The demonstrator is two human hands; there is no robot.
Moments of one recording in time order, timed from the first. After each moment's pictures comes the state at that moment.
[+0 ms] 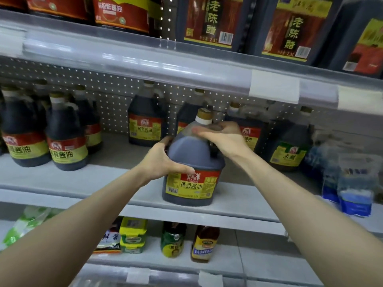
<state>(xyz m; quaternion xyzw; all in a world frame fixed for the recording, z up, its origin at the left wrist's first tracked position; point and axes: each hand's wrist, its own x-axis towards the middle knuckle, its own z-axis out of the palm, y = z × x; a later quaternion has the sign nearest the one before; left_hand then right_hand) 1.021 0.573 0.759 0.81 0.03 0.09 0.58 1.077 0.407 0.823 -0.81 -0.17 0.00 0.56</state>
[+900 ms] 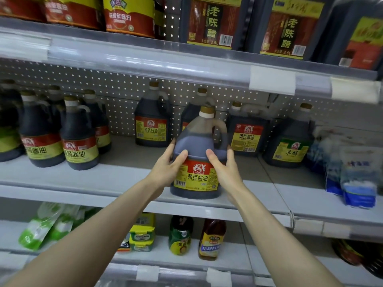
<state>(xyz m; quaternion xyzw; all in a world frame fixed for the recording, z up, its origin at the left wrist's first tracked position) 1.002 0.555 0.735 0.71 0.09 0.08 0.70 1.051 0.402 0.738 -0.75 -0.07 0.05 0.65</state>
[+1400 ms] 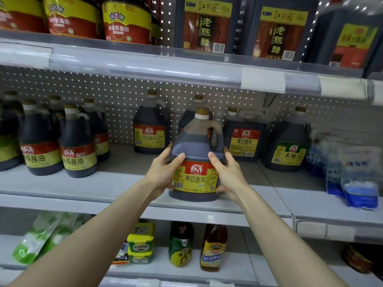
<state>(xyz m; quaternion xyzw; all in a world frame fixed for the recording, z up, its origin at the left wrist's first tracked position) 1.008 0.558 0.731 0.67 0.12 0.08 0.73 1.057 0.393 0.736 -0.74 -0.04 0.08 0.66</state>
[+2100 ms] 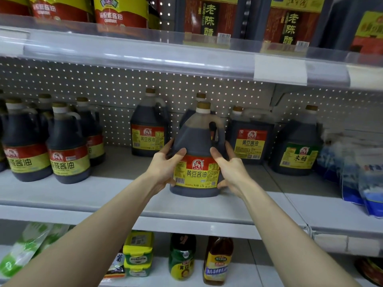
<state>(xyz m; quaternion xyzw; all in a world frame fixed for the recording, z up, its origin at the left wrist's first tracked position) 1.051 0.572 0.727 0.67 0.11 0.10 0.73 1.101 0.407 0.734 -0.75 -0.04 0.07 0.66</state>
